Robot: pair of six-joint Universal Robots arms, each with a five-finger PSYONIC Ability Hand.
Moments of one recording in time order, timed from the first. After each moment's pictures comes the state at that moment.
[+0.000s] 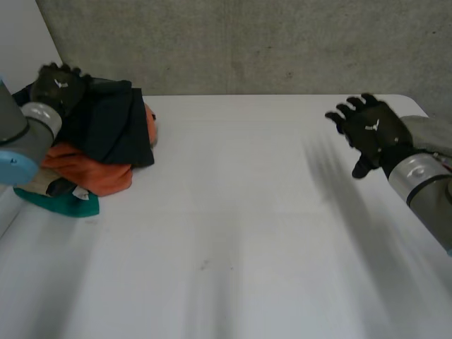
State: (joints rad) left arm 4.66 -2.40 -0.83 3.22 -1.38 3.79; right arm 1.73 -1.23 1.65 -0.34 1.20 2.52; left_hand 0.19 0.21 0.21 0.20 0.05; right_hand 0.22 0.21 0.21 0.21 0.05
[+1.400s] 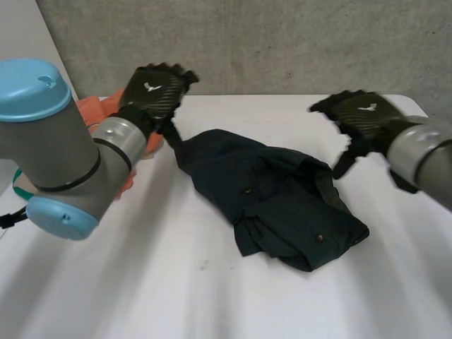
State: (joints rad) left arm 4.23 -1.99 -1.28 3.28 -1.49 3.41; right arm 1.85 -1.28 1.34 0.18 1.28 2.84; left_hand 0.26 0.26 0.26 0.26 0.07; right_hand 0.22 0.21 0.21 0.21 0.05
